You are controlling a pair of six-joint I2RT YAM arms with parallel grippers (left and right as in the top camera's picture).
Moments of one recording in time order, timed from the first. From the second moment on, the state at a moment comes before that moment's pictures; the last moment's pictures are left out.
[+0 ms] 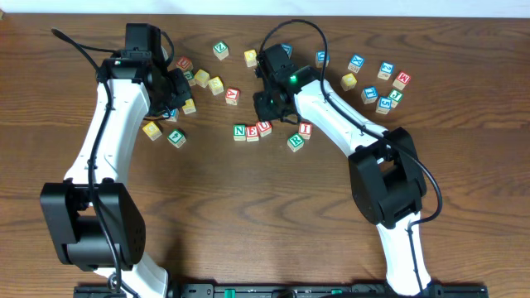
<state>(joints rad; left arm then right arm) -0.01 1.81 1.53 -0.90 0.12 -0.41 0.55 2.26 1.83 -0.73 -0.11 0.28</state>
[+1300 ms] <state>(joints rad) -0.01 1.81 1.53 -0.90 0.12 -0.41 0.57 2.31 1.83 -0.72 -0.10 0.26</state>
